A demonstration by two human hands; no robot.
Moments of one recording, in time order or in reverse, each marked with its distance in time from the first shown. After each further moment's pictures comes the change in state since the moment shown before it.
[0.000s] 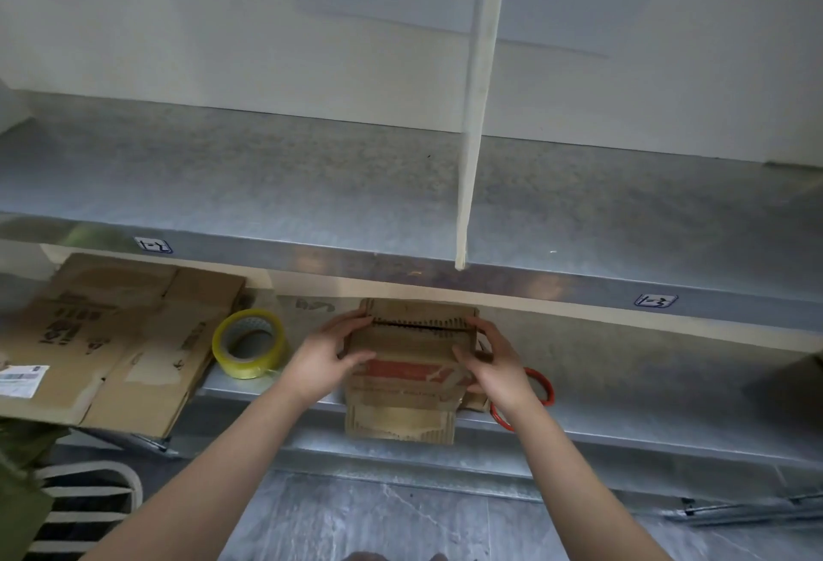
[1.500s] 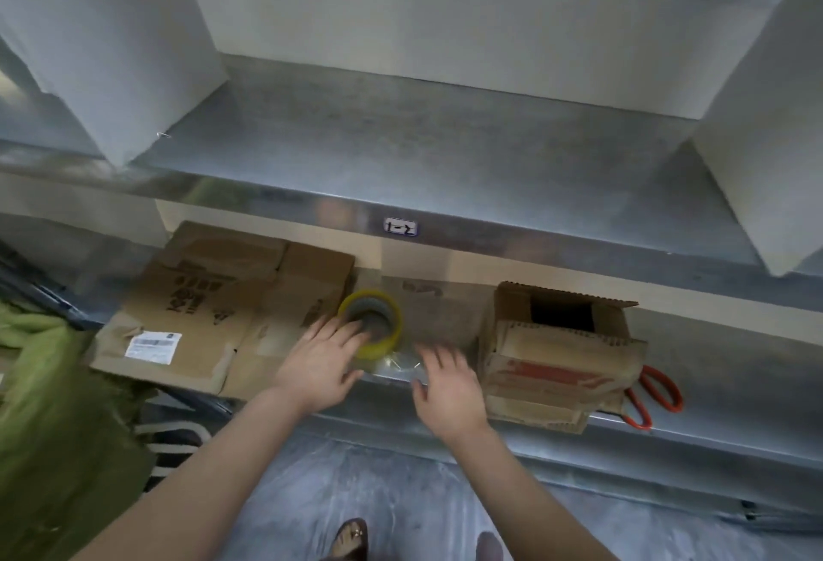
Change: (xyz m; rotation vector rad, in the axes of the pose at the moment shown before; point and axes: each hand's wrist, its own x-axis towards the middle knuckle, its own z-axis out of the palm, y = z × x) left_hand -0.063 -0.164 -0.103 0.757 -0.167 0.104; right_hand -0.020 -0.020 0.258 -0.998 -0.162 -0.234
